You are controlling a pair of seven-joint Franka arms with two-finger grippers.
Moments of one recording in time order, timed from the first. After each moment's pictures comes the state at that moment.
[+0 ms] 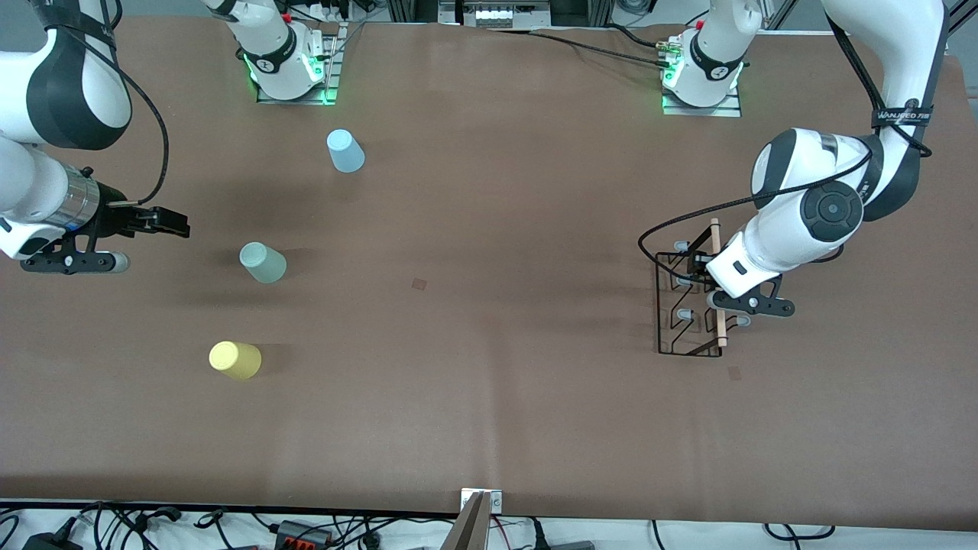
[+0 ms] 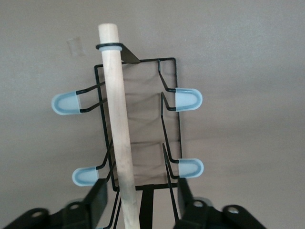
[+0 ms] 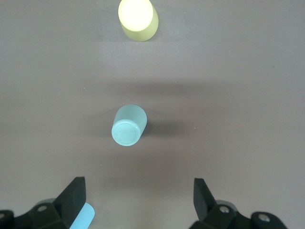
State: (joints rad) left arm -0.06 0.29 -0.13 -1.90 0.05 2.08 -0.08; right arm -0.01 0.14 -0.01 -1.80 -0.01 1.77 -0.03
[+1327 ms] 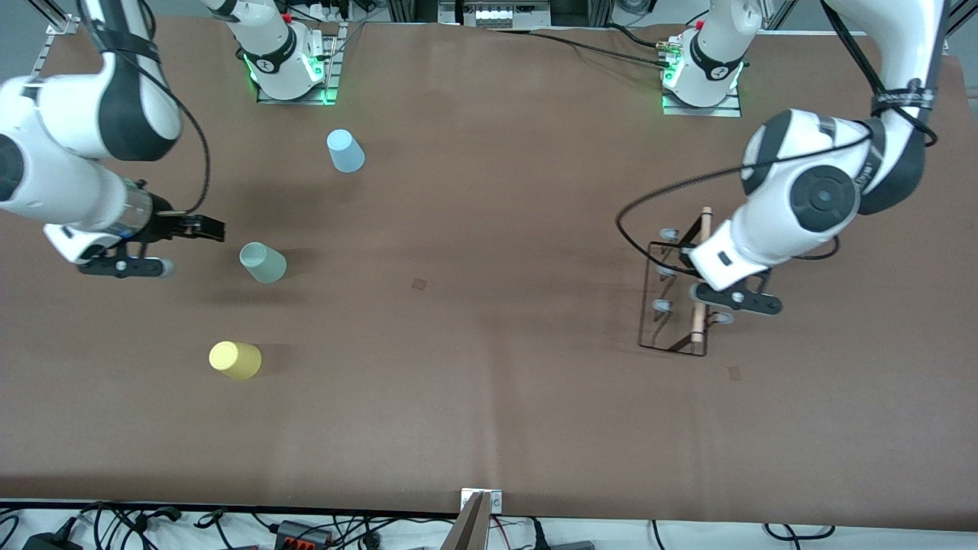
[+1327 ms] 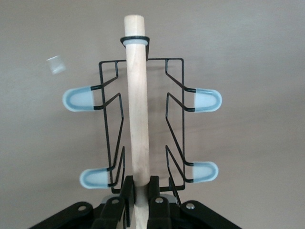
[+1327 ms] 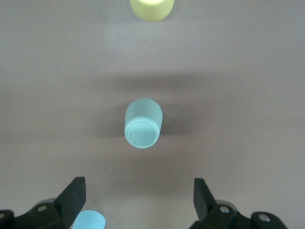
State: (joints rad) left arm -0.16 0.29 -0.14 -1.73 0.03 1.91 -0.10; right arm 0.05 0.15 -0.01 -1.95 -0.01 1.90 0.08
